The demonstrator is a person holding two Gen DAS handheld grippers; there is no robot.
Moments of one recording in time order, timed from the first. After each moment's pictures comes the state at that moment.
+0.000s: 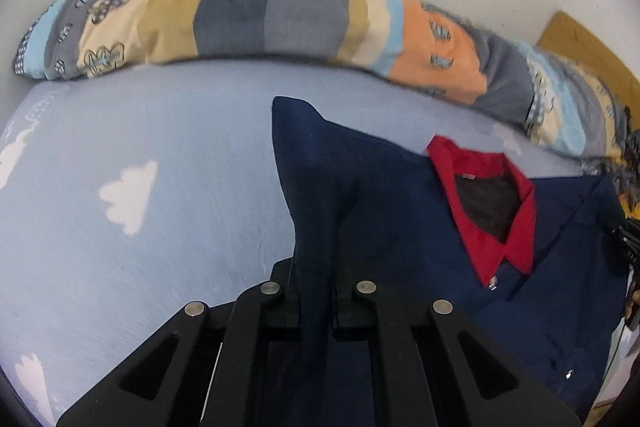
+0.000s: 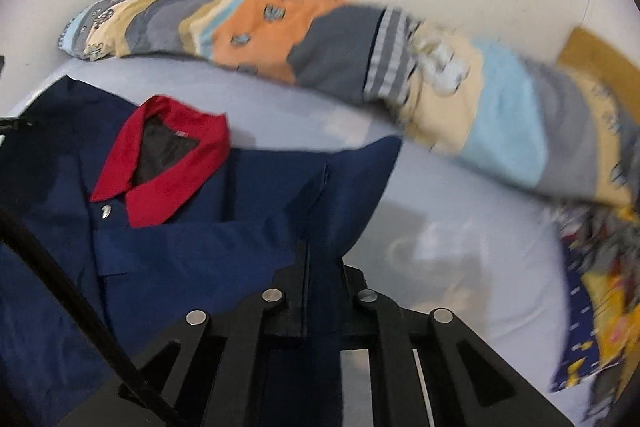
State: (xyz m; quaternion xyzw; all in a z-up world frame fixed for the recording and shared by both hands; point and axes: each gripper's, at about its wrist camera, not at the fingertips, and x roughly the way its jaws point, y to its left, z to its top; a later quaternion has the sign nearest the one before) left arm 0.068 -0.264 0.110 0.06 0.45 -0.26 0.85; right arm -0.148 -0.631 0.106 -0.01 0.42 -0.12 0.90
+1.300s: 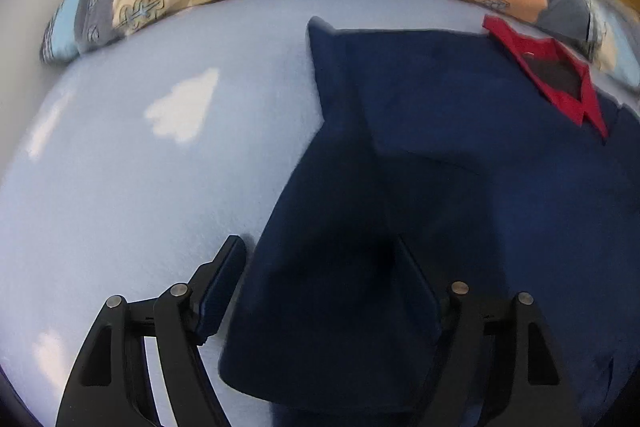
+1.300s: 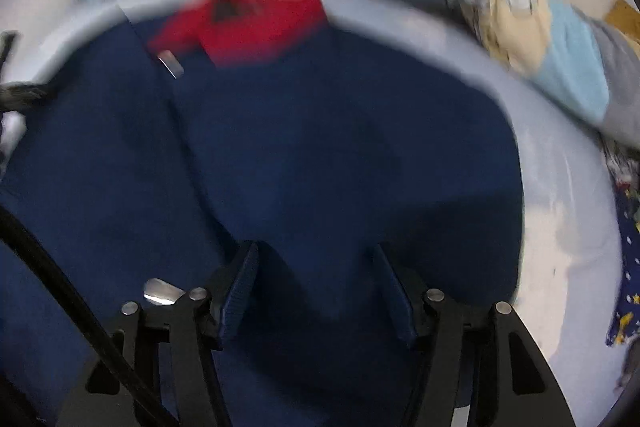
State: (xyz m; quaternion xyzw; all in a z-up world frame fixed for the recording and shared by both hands) left arm 0.051 -0.219 0.034 0.14 0.48 -0.18 0.85; right arm -0.167 -0.582 0.030 0.03 0.53 -0.06 0.84
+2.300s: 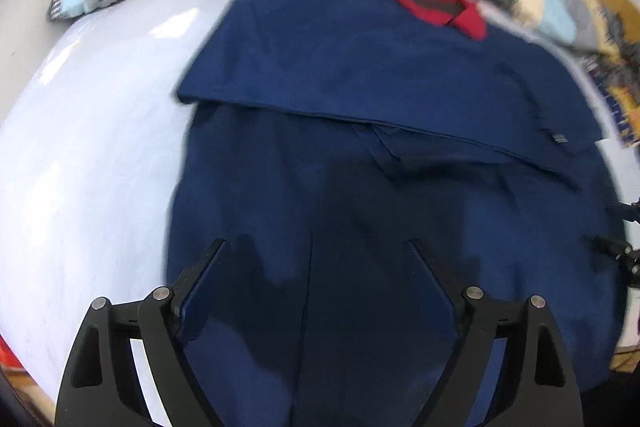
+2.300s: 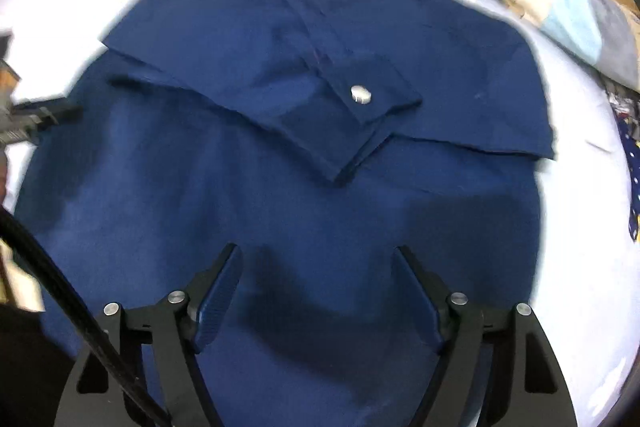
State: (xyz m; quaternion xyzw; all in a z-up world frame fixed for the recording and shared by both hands) left arm -0.138 -0.190 0.084 0.12 0.52 -0.21 0.82; right arm -0.305 -0.452 0.084 0.06 0.55 -0.02 0.83
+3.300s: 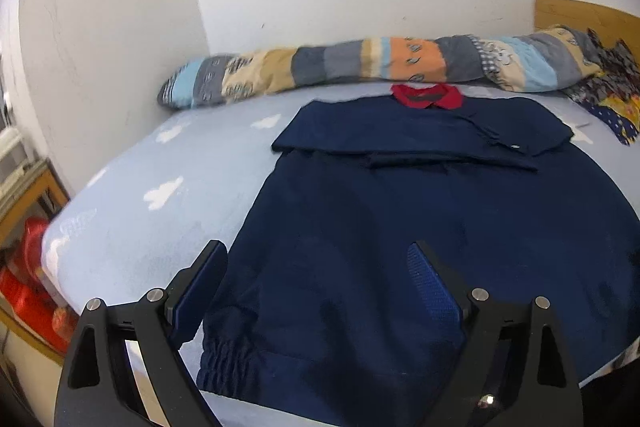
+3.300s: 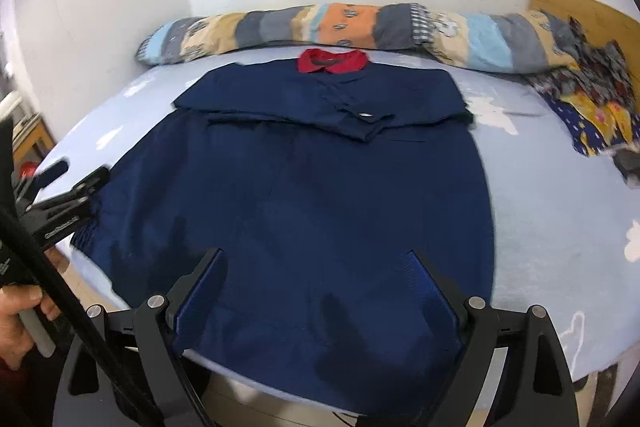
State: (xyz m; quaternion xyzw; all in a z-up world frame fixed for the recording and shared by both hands) left arm -0.359 -0.150 0.115 0.14 0.29 -0.11 0.94; right arm -0.463 -0.365 0.112 0.11 0.38 -0.09 0.91
